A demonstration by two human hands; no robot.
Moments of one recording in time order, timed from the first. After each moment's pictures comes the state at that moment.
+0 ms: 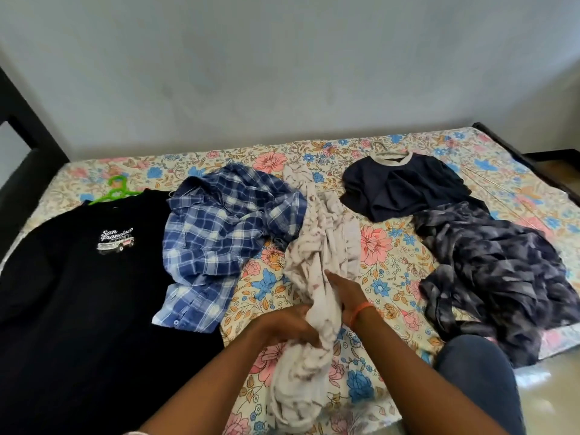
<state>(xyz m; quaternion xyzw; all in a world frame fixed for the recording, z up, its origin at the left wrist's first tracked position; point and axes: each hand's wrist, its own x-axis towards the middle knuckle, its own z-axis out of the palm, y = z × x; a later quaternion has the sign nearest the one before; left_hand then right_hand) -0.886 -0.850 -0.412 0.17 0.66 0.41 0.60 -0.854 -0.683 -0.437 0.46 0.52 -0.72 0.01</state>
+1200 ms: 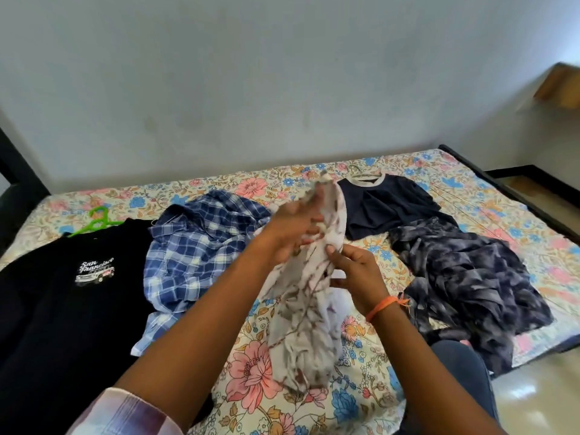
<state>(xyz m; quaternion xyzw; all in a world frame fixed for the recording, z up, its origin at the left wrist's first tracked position) -0.940 -0.775 -0.232 0.15 0.66 0.66 0.34 -0.828 -0.661 -0.302 0.20 0.66 -0.71 -0.13</state>
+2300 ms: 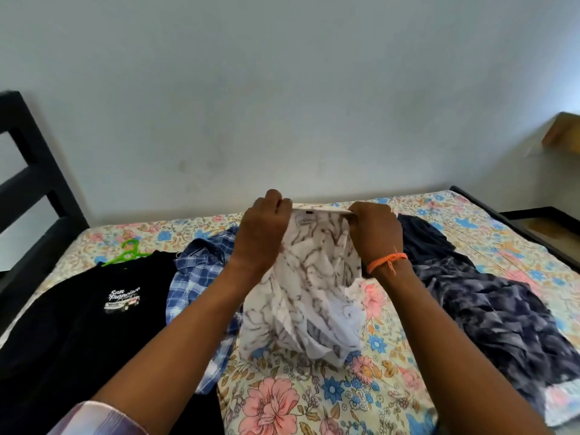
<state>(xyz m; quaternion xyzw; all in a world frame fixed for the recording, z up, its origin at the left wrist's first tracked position) -0.968 -0.841 -0.196 0.36 0.84 0.14 -0.39 -0.891 -0.646 -0.187 0.17 0.94 -0.07 -0.30</state>
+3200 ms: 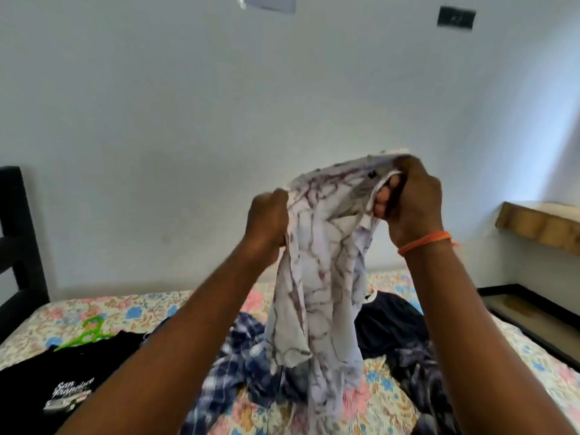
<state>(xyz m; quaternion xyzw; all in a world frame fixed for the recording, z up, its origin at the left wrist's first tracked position) -0.965 -0.795 -0.026 0.18 0.63 0.75 0.00 -0.870 -0.644 0.022 0.07 0.54 -0.72 -0.44</state>
